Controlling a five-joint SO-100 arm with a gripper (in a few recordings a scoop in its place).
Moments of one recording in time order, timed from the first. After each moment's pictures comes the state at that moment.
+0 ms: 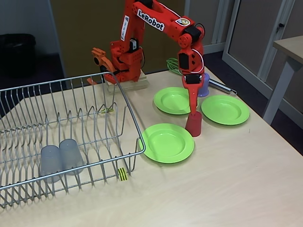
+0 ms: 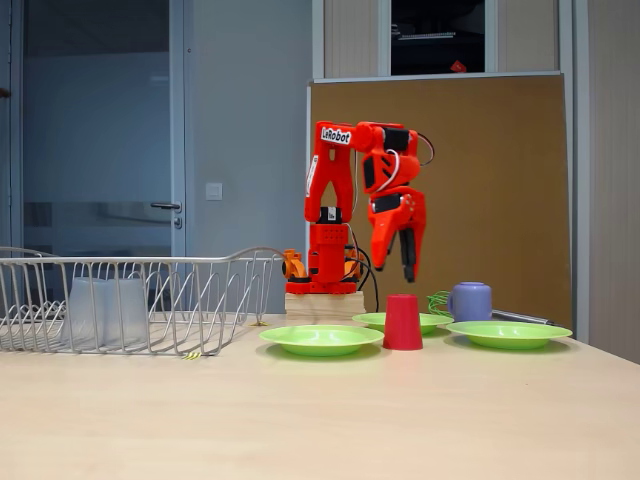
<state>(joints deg) -33.5 81.7 96.5 64.3 56.9</state>
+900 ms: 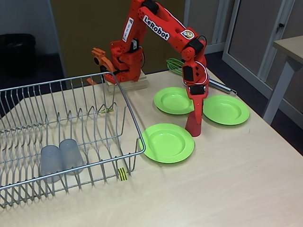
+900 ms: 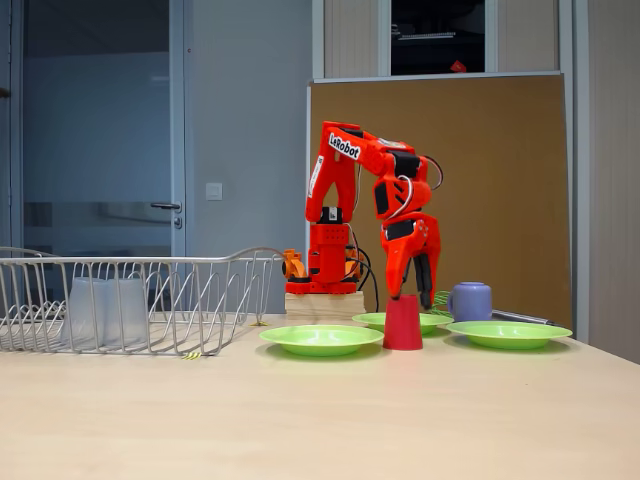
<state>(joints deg) -35.6 74.5 99.7 51.2 58.5</state>
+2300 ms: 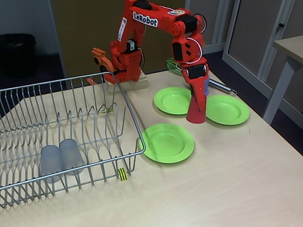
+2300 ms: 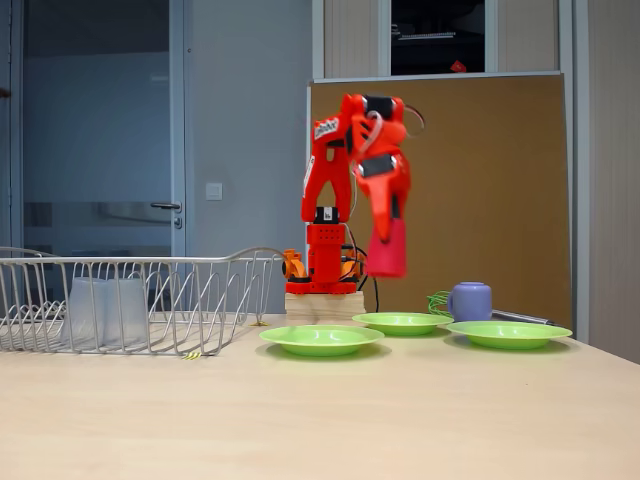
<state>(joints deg) -21.8 78.0 72.0 76.4 27.2</state>
